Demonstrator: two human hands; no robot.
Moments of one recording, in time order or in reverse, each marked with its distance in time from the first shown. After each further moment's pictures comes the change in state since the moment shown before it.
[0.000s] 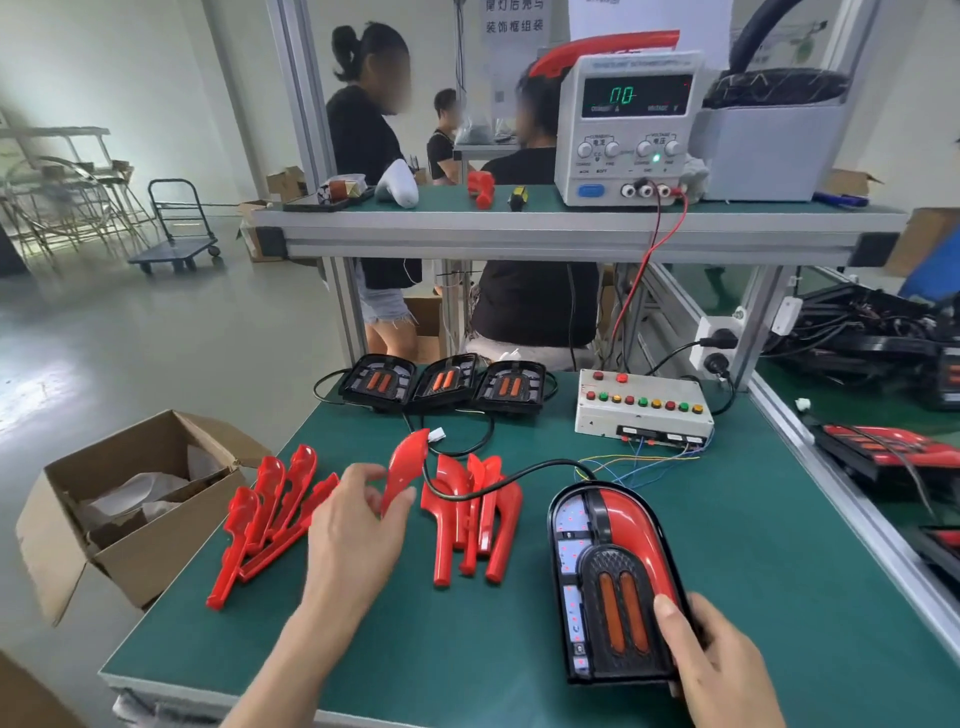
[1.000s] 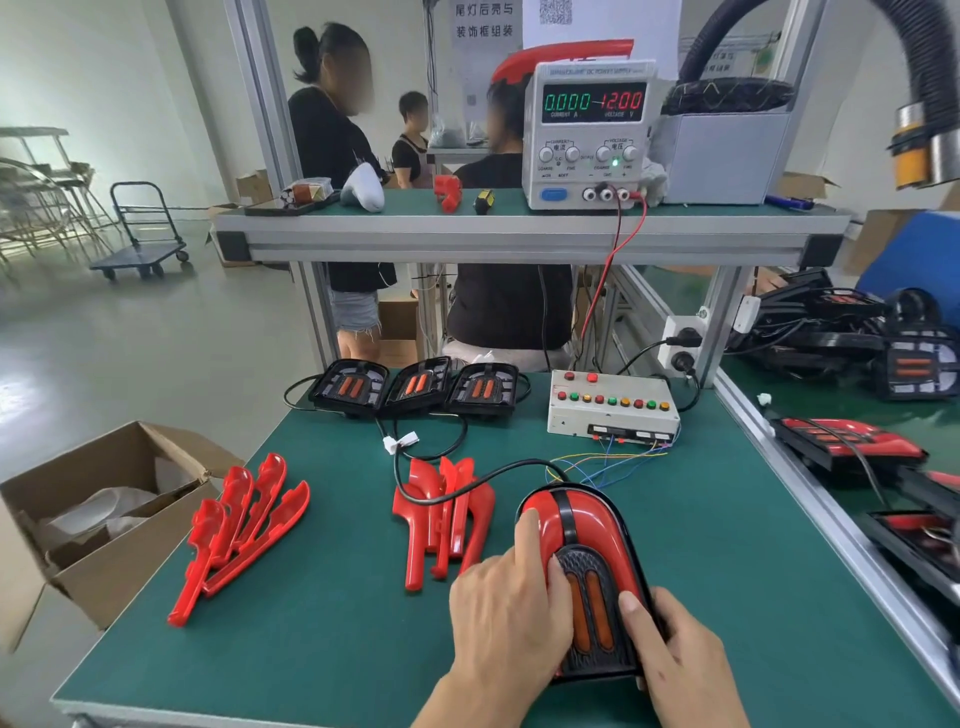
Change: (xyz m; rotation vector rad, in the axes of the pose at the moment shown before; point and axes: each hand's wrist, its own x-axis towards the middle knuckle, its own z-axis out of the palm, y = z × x) left_hand -0.099 0.080 0.086 0.360 -0.050 0.570; right_hand 0.003 0.008 -0.003 -0.035 -0.017 -0.065
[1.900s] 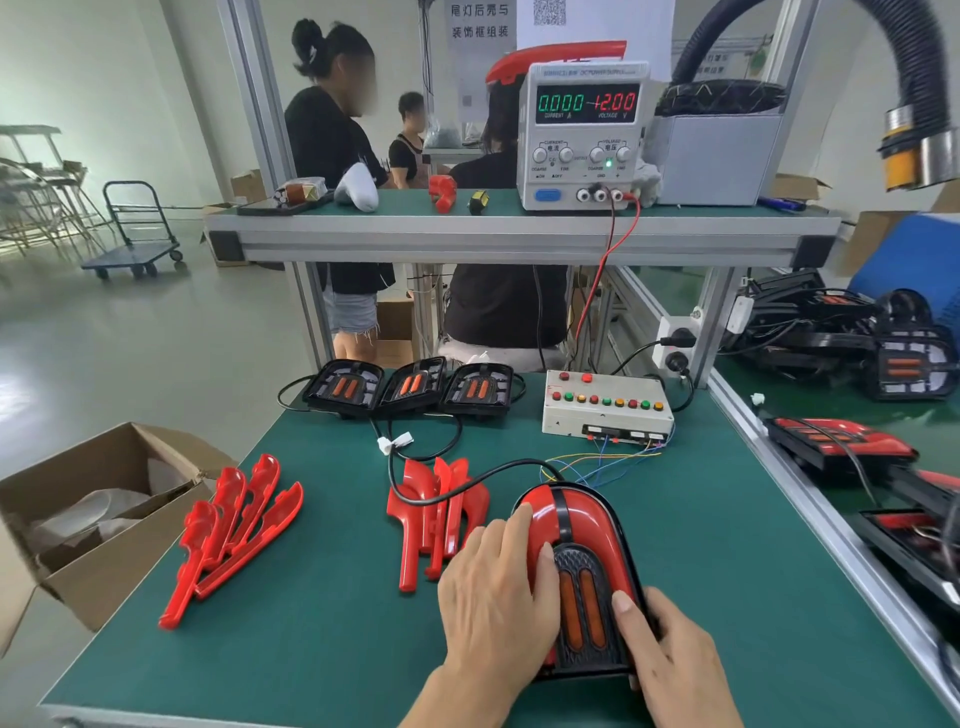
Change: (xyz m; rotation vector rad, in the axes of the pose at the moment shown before) left_hand 0.000 -0.008 0.015 -0.166 0.104 -0.026; right_hand -0.003 -0.006 -0.003 0.022 -0.008 -0.020
